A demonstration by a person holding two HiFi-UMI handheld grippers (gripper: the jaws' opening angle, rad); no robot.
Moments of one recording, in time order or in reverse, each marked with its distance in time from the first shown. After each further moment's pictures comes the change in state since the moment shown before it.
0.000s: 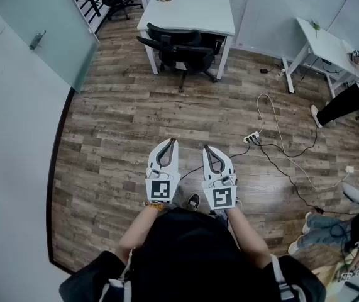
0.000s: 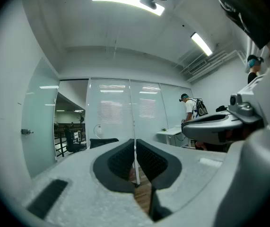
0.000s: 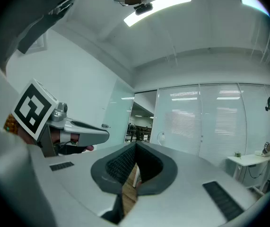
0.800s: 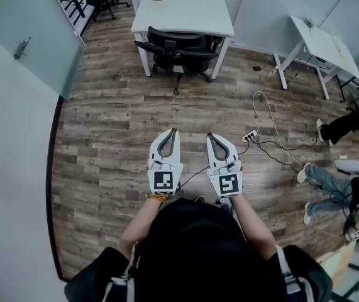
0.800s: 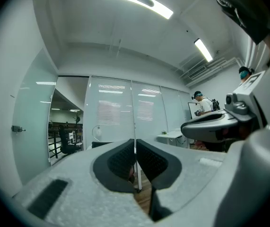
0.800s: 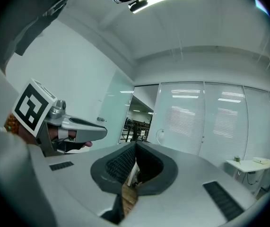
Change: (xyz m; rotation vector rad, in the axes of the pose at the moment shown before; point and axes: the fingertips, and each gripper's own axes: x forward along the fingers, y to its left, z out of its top) left arm 0.071 0.127 -0.009 -0.031 -0.039 -0.058; right arm 0.143 0.013 0.012 -0.054 0.055 -0.032
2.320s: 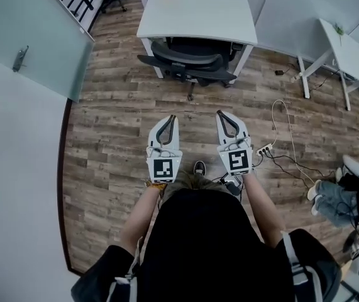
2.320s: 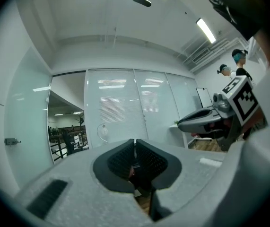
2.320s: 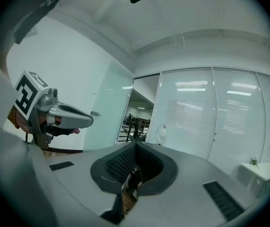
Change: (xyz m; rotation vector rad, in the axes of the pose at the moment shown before) left arm 0.232 0.118 -0.039 0.113 0.072 0.064; right arm 0.251 -0.156 -0.061 -0.005 0.020 0.075
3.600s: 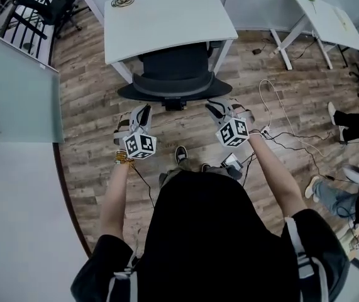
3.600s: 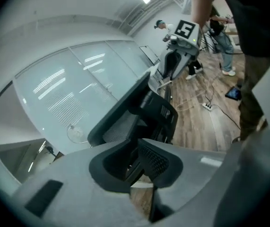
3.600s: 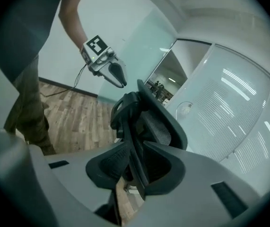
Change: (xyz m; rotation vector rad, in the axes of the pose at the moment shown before) left arm 0.210 0.148 -0.181 0.700 0.271 -0.448; right arm 0.191 -0.041 -0.146 -0.477 0.451 0.218
